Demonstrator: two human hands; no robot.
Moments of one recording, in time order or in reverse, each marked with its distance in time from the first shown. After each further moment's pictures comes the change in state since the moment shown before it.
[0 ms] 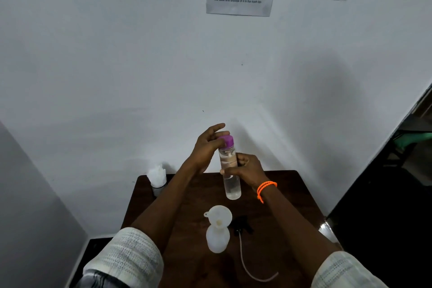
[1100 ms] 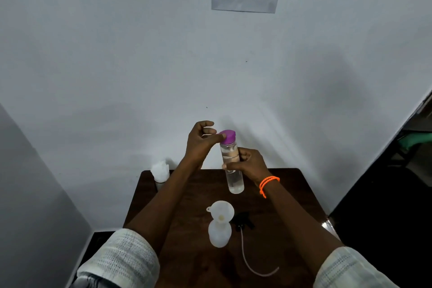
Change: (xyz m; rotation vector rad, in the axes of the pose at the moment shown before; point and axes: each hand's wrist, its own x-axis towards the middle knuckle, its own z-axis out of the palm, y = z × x) left_hand -0.012 0.002 -0.014 0.030 0.243 0.082; right_hand -0.001 -0.006 0.001 0.001 -0.014 -0.035
